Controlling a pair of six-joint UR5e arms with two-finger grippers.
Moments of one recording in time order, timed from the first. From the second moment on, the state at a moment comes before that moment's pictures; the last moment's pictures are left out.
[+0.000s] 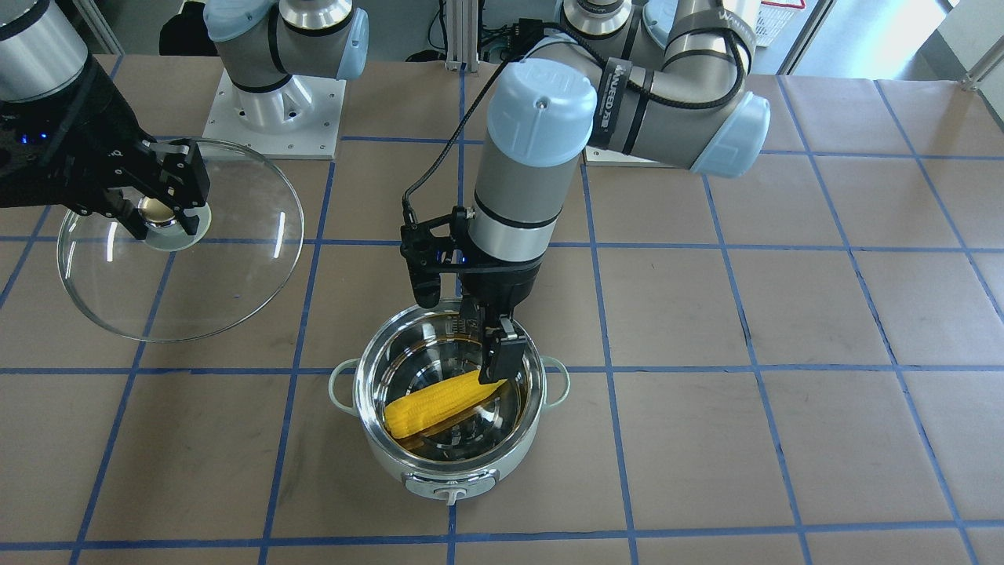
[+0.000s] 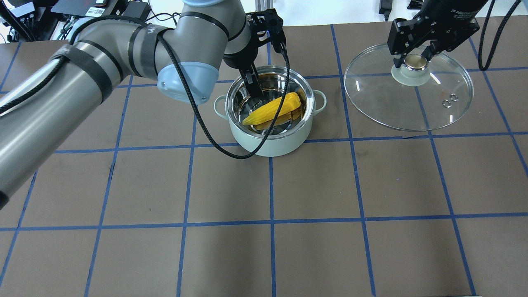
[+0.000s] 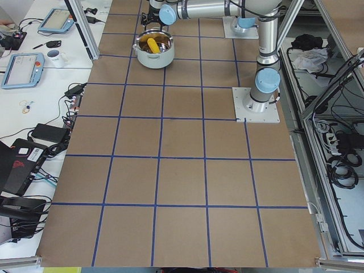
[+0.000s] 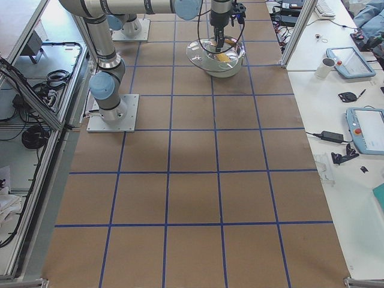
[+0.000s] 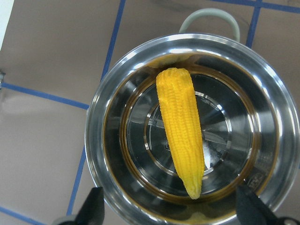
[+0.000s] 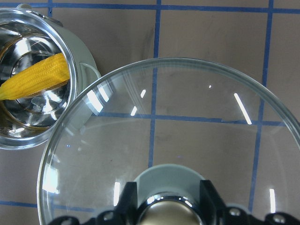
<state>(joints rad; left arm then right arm) -1.87 -1.91 -1.49 -1.04 1.50 1.02 1.46 -1.51 1.44 -1.54 -1.50 -0.16</state>
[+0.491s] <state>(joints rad) -1.73 -1.75 -1.49 -1.19 1.48 0.76 1.46 -1.51 1.44 -1.54 -1.49 -0.16</state>
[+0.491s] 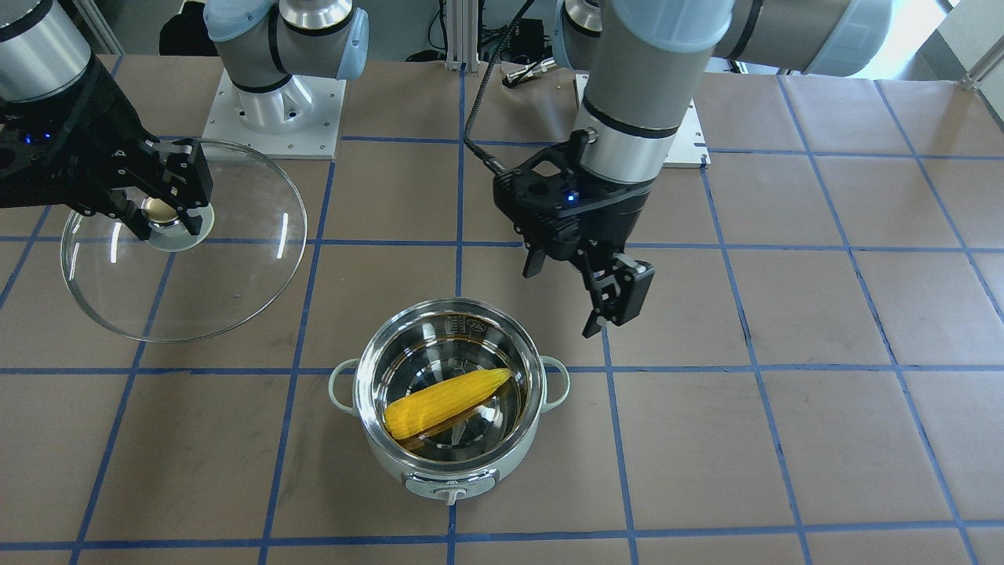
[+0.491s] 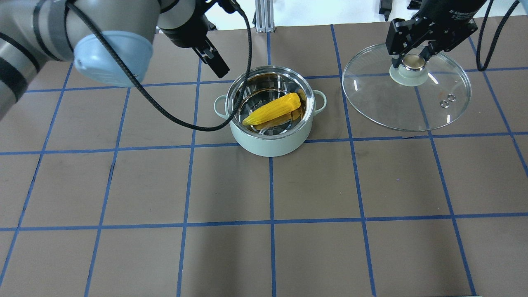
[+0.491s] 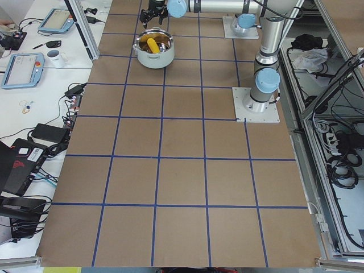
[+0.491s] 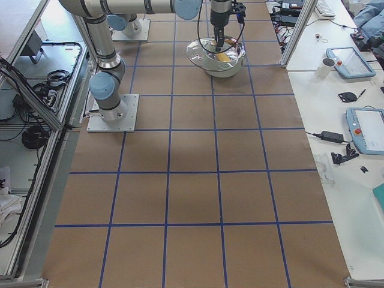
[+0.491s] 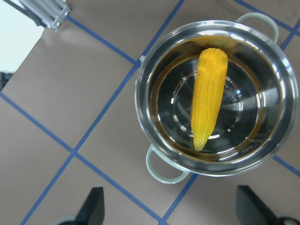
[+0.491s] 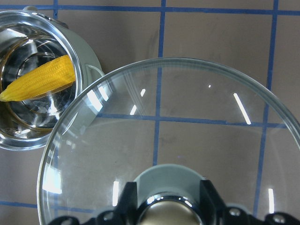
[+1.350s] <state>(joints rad) -1.38 -1.68 -1.49 -1.41 1.50 0.37 1.73 -1.38 1.44 -1.86 -1.44 0.21</state>
